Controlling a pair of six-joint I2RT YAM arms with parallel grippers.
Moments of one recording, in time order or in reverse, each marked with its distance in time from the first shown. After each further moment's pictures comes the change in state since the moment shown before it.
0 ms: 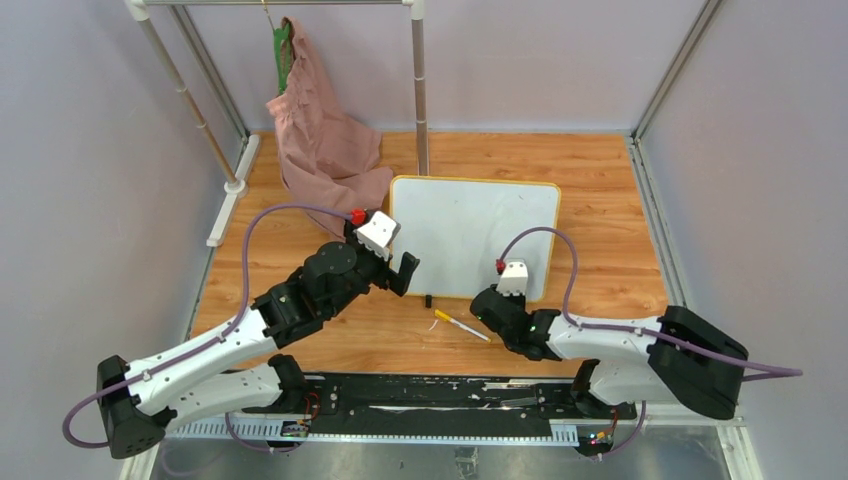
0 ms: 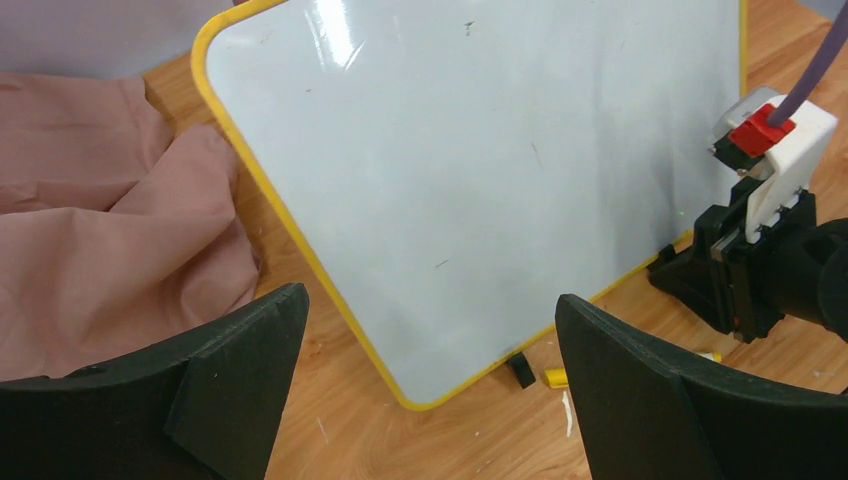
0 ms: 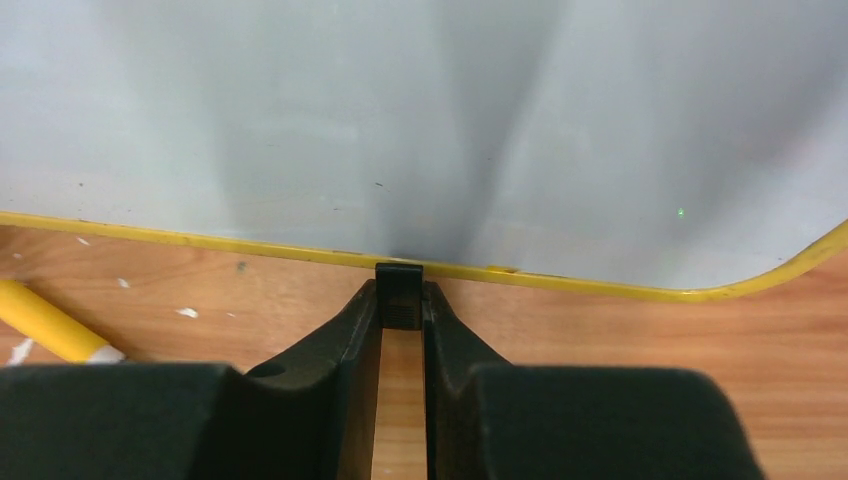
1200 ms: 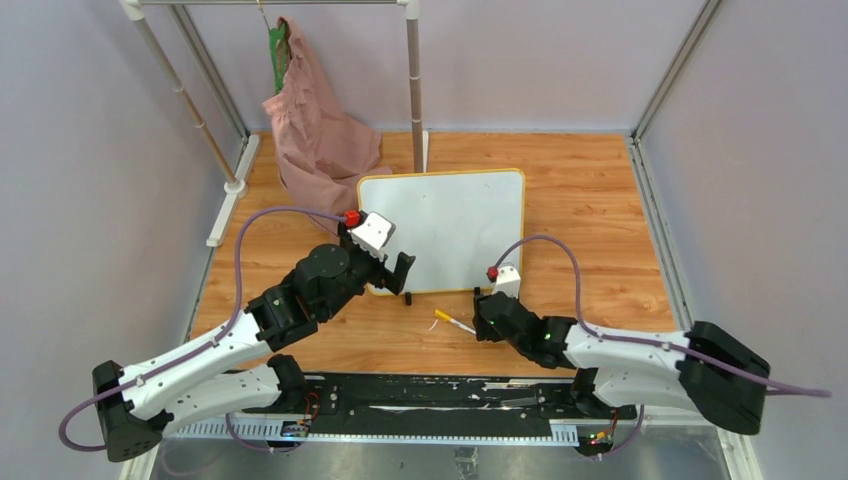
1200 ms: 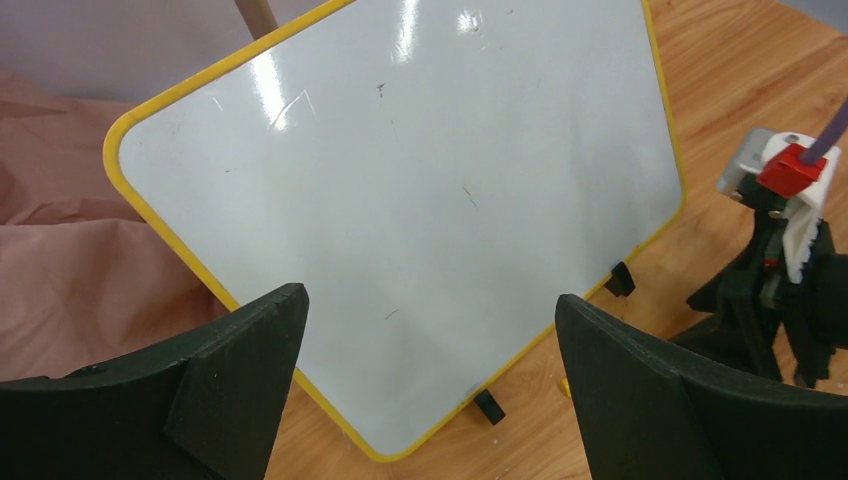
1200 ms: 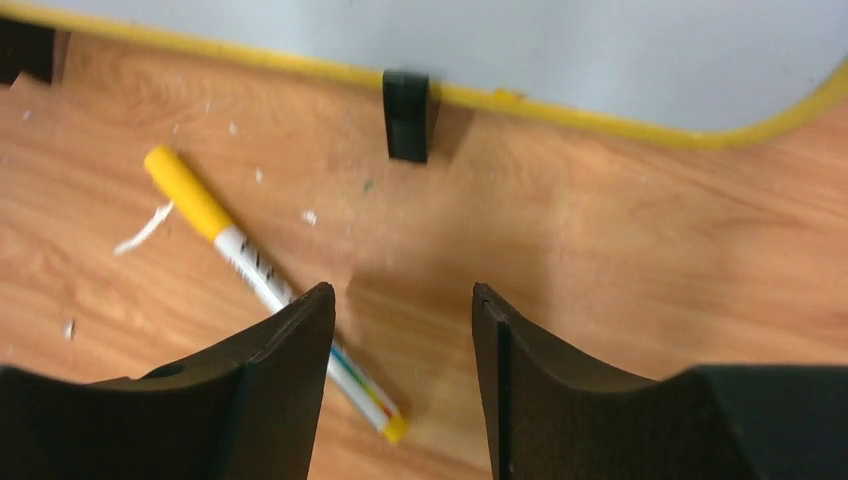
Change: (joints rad) left arm -0.006 -0.041 -0.002 0.005 -0.029 0.046; right arm 0.003 -0.061 -0.031 0.151 -0.206 -0.158
